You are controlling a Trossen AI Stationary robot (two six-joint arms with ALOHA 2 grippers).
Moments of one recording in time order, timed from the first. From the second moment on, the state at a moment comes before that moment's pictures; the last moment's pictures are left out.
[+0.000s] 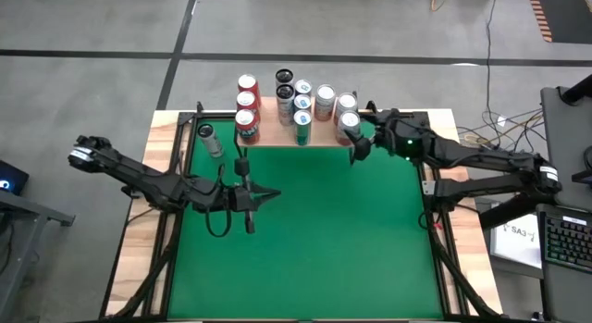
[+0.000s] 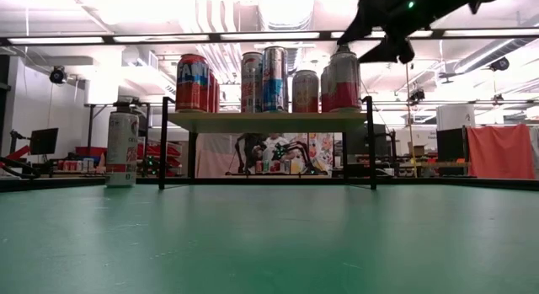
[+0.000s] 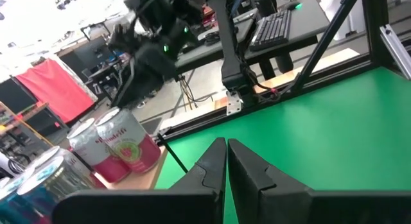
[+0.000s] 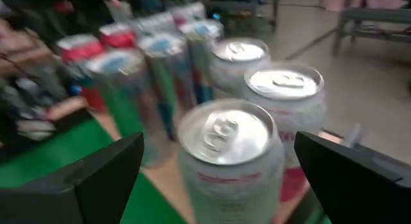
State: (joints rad) left arm -0.34 1.15 0.77 0.26 -0.52 0.39; right arm -0.30 0.98 0.75 -0.01 0.37 0.24
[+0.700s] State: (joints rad) left arm -0.34 1.16 0.77 0.18 -0.52 0.39; right arm -0.24 1.18 1.22 -0.57 0.42 0.35
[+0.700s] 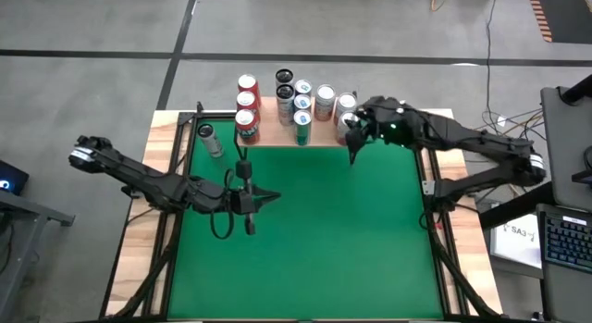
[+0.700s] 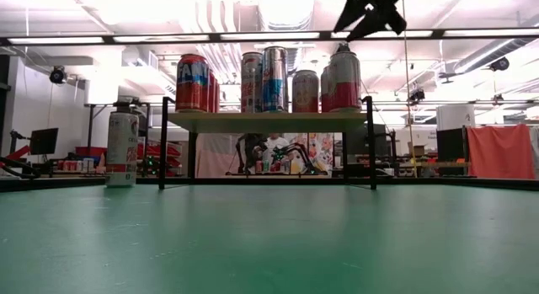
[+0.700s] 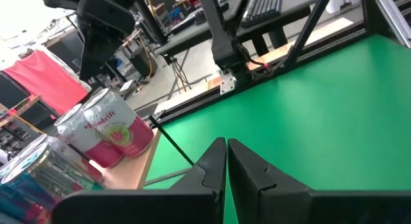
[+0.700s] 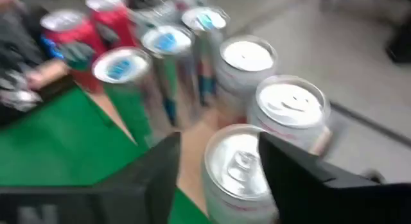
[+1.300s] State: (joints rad) left arm -0.34 1.13 0.77 -0.01 -0.65 0.43; right arm -0.25 1.58 1.79 -1.14 0.52 0.50
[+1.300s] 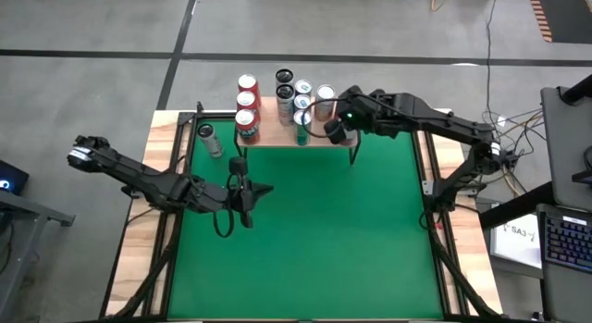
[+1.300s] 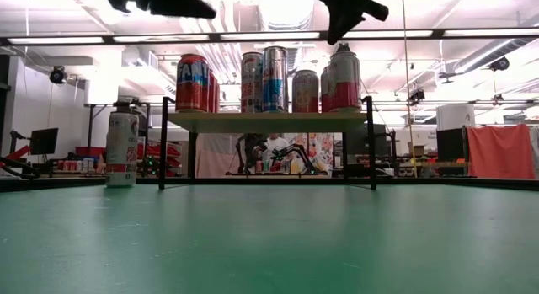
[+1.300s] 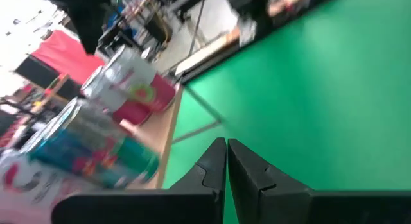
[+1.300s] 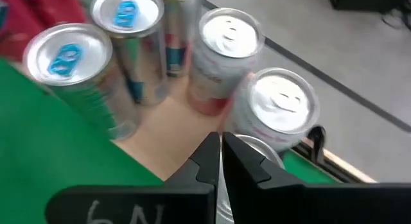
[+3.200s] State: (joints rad) left arm -0.33 0.91 0.71 -0.29 -0.72 0.20; right arm -0.22 1.67 1.90 -1.29 0.46 0.29
